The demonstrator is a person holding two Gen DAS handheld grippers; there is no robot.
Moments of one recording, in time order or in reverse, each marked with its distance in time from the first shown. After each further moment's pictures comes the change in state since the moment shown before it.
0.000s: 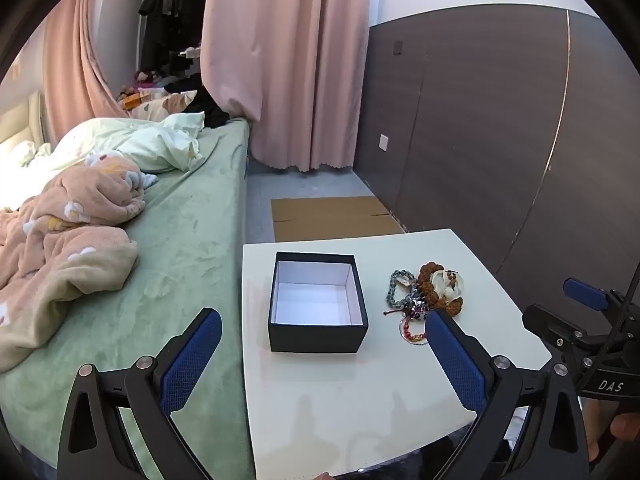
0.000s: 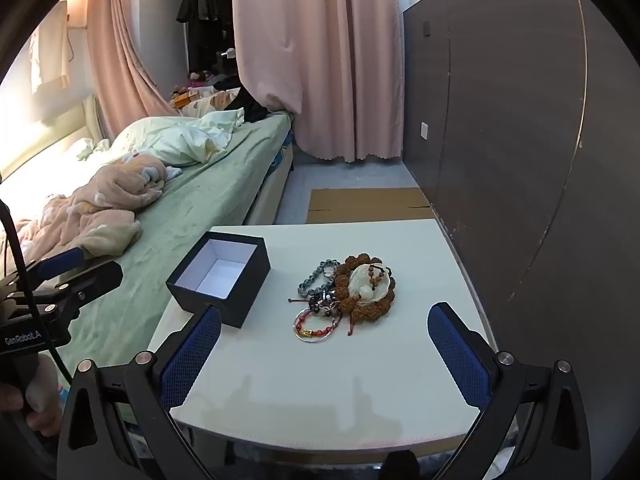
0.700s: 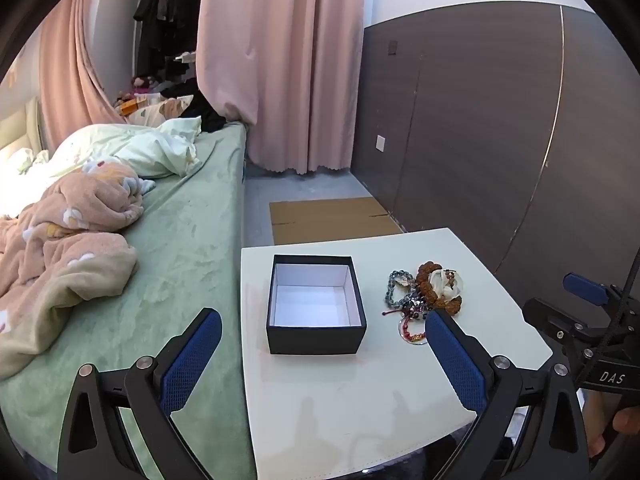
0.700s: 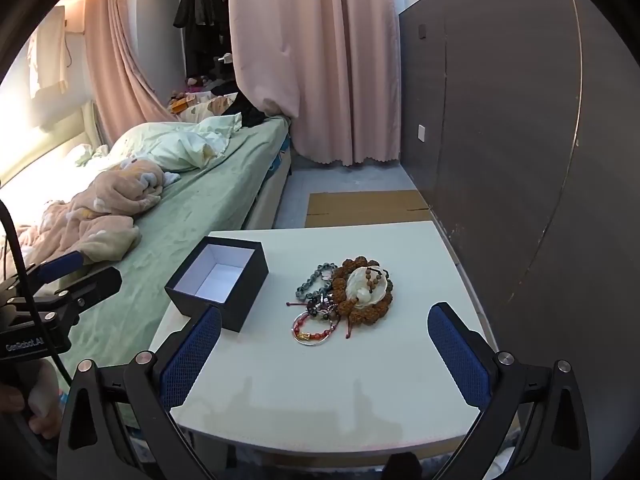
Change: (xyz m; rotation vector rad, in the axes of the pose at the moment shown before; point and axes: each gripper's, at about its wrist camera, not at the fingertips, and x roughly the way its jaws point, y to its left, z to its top) left arm 0.001 -0.003 0.004 0.015 -0.013 0.003; right arm -0.002 -0.001 -0.001 0.008 -0.013 -0.009
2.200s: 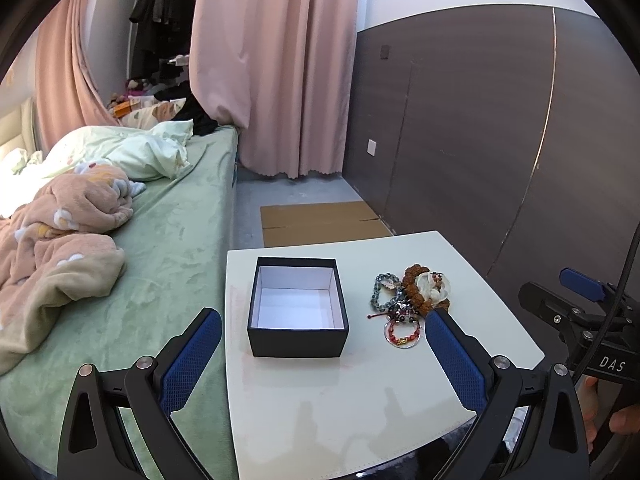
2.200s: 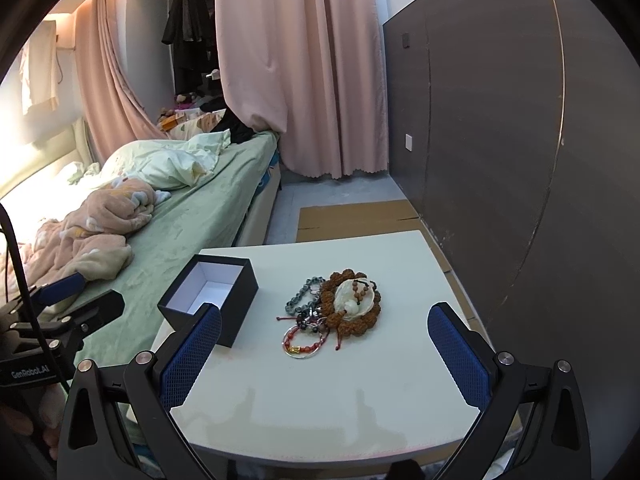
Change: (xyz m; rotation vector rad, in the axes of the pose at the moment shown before) left arm -0.004 -0.011 -0.004 0.006 -0.029 -0.033; right arm -0.005 -0.011 -0.001 0.053 -0.060 -0.018
